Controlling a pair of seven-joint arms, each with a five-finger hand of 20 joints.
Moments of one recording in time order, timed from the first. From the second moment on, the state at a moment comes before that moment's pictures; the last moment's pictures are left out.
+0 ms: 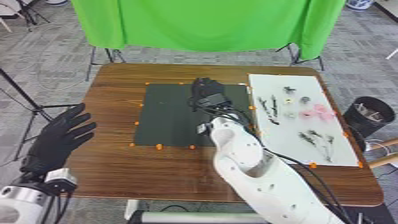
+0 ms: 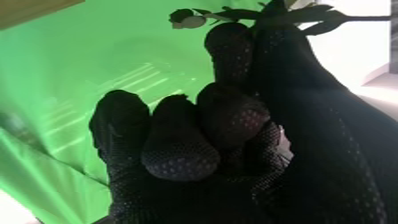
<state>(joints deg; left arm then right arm) 144.5 -41.1 -109.4 -123.5 32.1 8.4 19.5 -71.5 -72.9 43.7 -98.2 -140.1 6.8 28.8</state>
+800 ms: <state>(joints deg) 129.7 -40.7 -101.6 -118.8 34.6 3.2 12.7 -72.0 -79.9 33.8 -89.1 -143.0 9.1 30.2</state>
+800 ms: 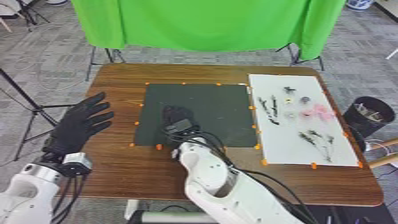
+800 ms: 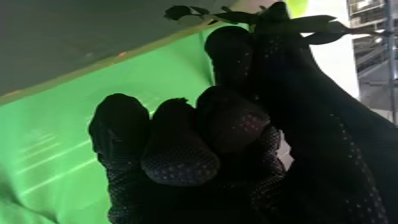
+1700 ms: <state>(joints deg) 121.0 -40.7 -96.7 -115.9 36.0 -0.7 9.1 -66.8 -80.6 26.7 -83.9 -142.0 15.8 32.9</state>
